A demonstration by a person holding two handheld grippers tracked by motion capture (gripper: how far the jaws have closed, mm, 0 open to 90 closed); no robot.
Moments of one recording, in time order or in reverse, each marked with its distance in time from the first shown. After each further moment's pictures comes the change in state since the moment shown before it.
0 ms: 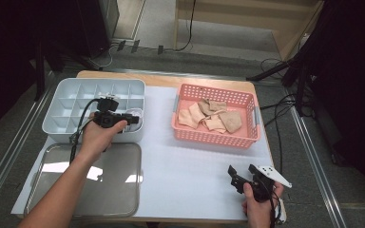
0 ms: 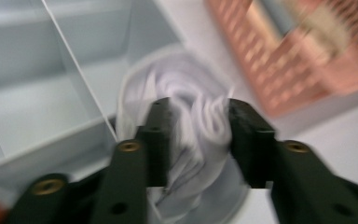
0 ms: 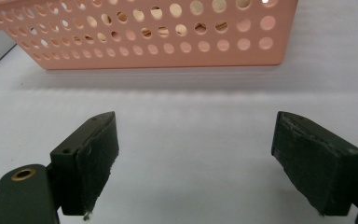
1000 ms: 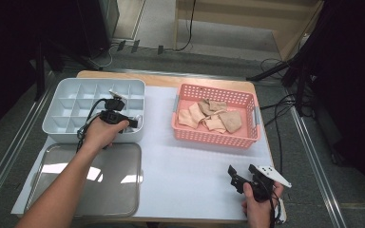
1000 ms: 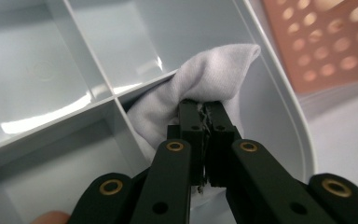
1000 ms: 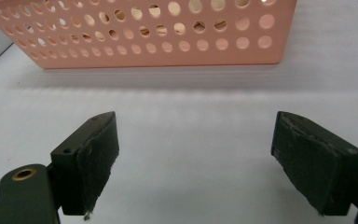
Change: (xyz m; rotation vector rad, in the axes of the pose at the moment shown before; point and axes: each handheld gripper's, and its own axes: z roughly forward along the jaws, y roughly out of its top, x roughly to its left) left arm 0.010 0.004 0.050 0.372 0.033 -0.017; right arm 0.000 0.000 0.001 0.004 -0.007 0.000
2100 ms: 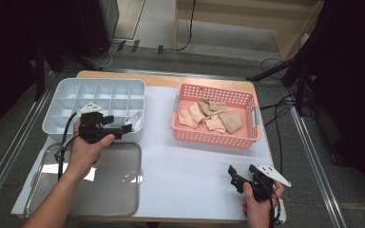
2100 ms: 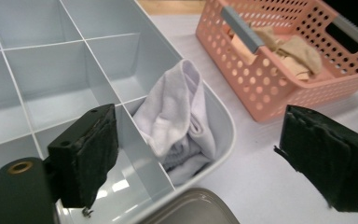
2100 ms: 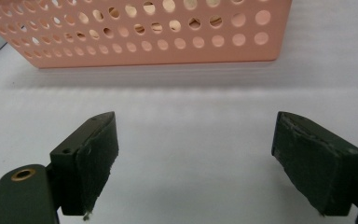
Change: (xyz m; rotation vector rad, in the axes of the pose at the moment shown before) left arm -0.011 -0.074 -0.061 -0.487 -0.026 0.101; right arm 0.000 0.000 0.001 0.014 -0.015 0.010
